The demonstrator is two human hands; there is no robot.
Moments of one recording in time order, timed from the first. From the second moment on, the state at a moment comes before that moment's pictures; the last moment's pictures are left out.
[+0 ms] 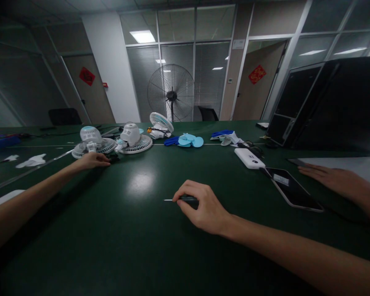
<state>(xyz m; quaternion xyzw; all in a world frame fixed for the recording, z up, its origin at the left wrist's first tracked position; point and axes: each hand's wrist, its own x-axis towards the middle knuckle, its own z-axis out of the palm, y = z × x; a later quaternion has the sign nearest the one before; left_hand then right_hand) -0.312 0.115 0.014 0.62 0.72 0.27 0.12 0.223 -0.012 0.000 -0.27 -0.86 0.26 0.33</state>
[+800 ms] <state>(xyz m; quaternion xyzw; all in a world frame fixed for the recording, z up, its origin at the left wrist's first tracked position) -0.290 0.095 0.025 0.66 0.71 0.24 0.02 0.223 -0.012 0.002 -0.27 -0.87 0.27 0.32</state>
